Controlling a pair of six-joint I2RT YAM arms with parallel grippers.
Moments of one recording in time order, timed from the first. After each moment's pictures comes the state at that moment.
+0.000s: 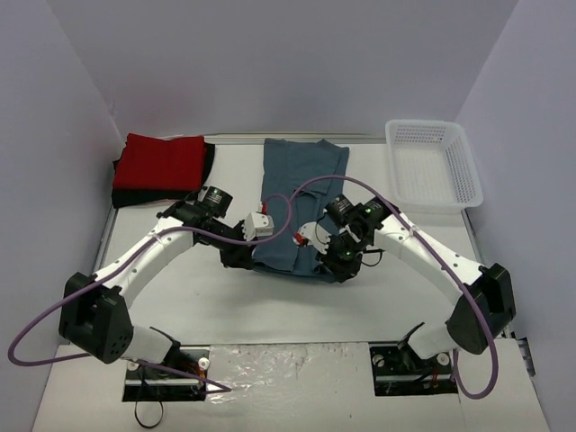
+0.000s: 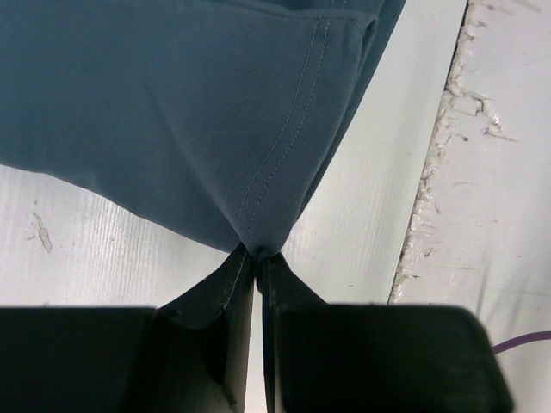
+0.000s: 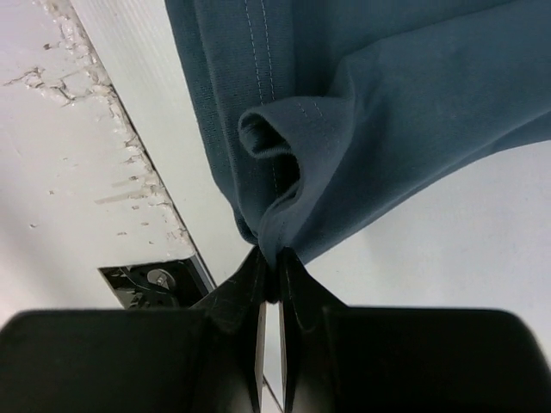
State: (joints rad) left arm -0.46 1.40 1.12 -0.90 0.68 0.65; right arm 0.66 1.45 1.18 -1.15 -0.32 -0.55
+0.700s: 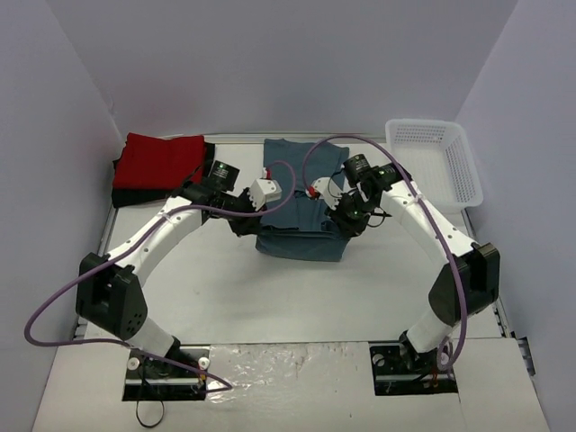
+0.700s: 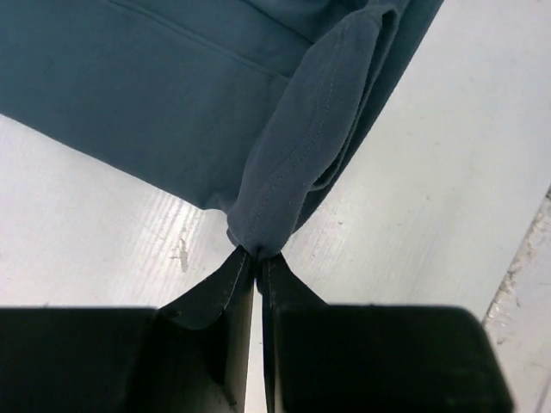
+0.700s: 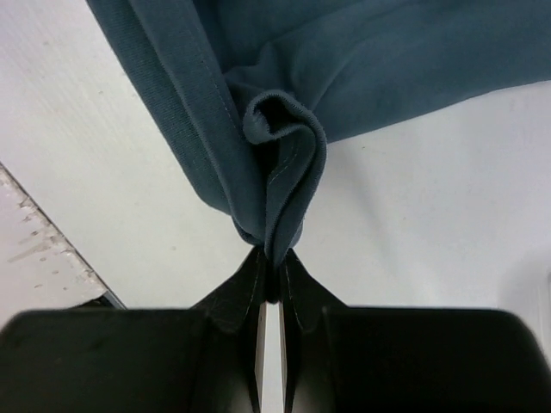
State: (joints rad) left arm -0.45 1.53 1.31 -0.76 0.55 0.50; right arm 0.44 1.59 1.43 -1.12 -0.29 -0.63
